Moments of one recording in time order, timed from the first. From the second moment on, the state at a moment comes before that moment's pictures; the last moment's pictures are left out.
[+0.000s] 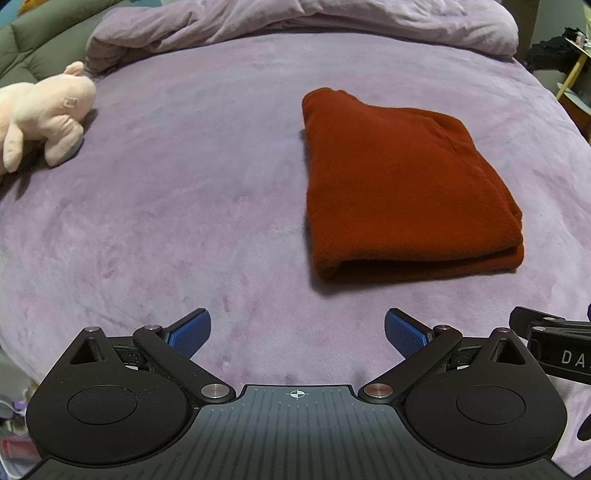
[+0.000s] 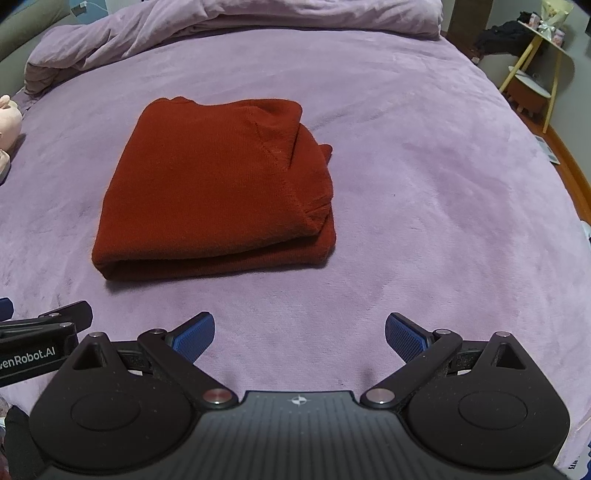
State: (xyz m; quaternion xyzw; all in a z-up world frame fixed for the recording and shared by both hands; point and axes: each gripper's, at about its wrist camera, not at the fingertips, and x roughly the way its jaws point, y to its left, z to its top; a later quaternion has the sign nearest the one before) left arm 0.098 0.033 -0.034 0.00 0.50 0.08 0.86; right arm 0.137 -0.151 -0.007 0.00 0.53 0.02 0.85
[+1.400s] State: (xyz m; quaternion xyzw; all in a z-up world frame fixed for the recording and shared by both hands) left arm 0.097 0.030 -0.029 0.00 0.49 0.09 0.87; right arm 0.136 -0.150 -0.004 -0.01 0.52 0.01 0.86
